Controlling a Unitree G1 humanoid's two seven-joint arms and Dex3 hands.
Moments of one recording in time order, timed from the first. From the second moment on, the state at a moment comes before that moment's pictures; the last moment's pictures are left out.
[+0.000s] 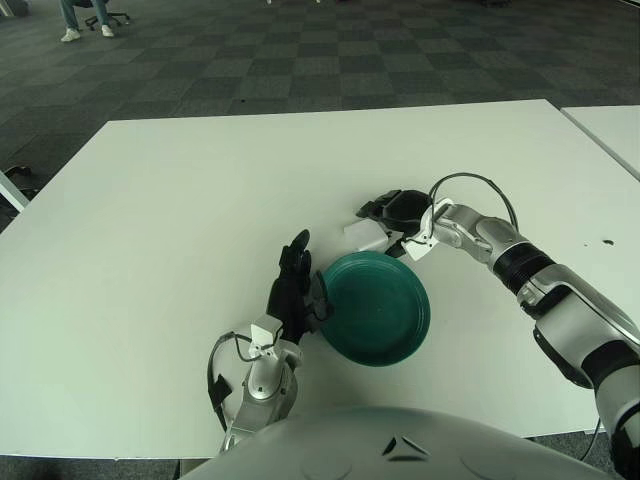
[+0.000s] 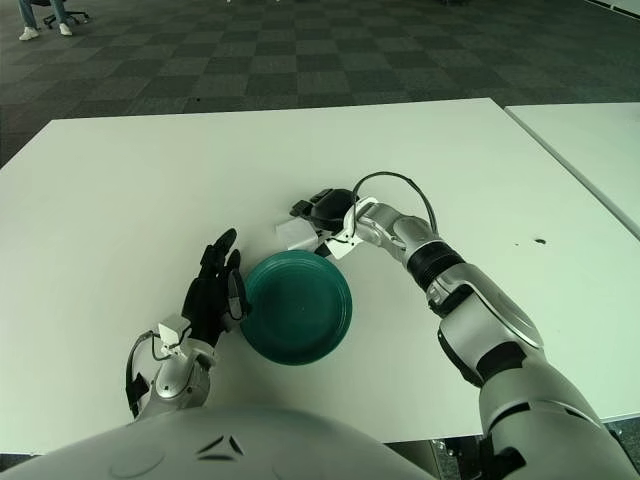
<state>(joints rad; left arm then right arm) 0.45 -0.10 -0.33 -0.21 -0.04 -0.10 0.10 -0.75 -0.48 0.77 0.71 -0.92 -0.54 0.18</state>
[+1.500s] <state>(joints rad) 0.46 -0.11 -0.34 -0.20 -0.08 -0.13 0.17 -0.85 -0.42 0.76 0.68 -0.84 -0.45 0.55</state>
